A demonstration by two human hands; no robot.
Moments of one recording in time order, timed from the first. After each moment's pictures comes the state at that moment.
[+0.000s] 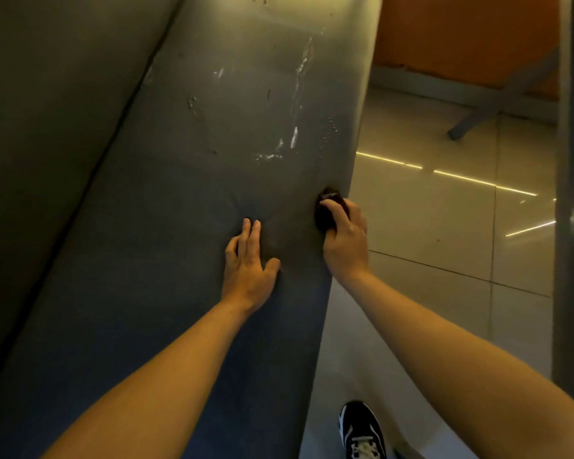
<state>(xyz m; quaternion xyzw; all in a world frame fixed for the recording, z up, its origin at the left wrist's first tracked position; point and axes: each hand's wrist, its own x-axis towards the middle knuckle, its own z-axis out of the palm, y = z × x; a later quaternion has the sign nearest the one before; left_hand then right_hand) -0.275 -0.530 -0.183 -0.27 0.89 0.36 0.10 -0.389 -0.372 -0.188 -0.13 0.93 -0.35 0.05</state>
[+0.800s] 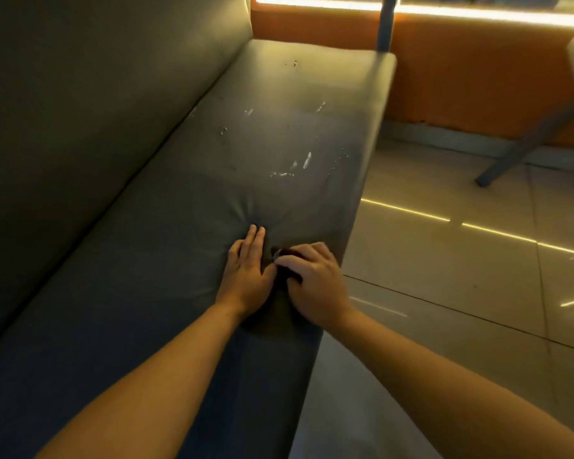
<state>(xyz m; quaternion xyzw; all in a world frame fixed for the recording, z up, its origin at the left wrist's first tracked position) -0.271 -0.557 -0.208 -0.23 0.93 0.28 0.04 -0.334 -0.397 -0.197 -0.37 0.86 -0.35 0.01</state>
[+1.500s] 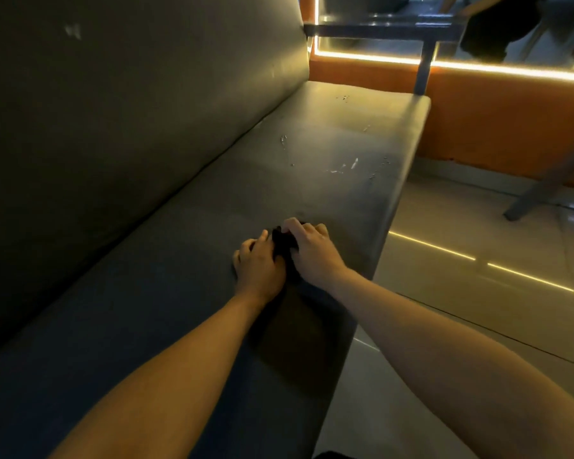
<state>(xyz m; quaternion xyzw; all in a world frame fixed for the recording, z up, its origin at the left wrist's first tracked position) -0.164 -0.562 -0.196 -0.30 0.92 0.24 -0.07 -0.263 -0.461 -0.189 -0.44 0.85 -0.26 0.08</state>
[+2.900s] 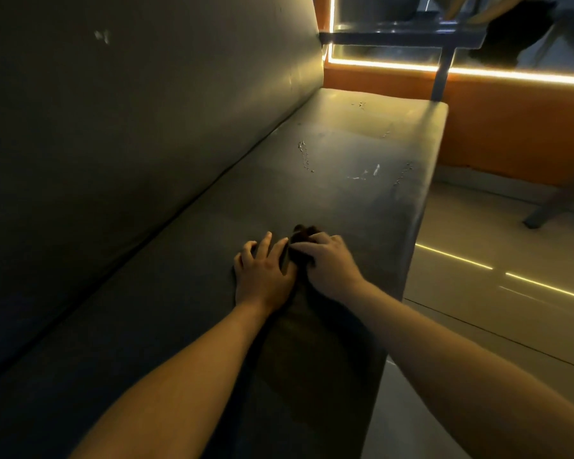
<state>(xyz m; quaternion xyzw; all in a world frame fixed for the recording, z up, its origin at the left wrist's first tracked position) -0.144 -0.609 -0.206 -0.29 0.95 0.13 -0.05 -0.246 -0.482 -0.182 -0.43 0.87 -0.24 0.08</state>
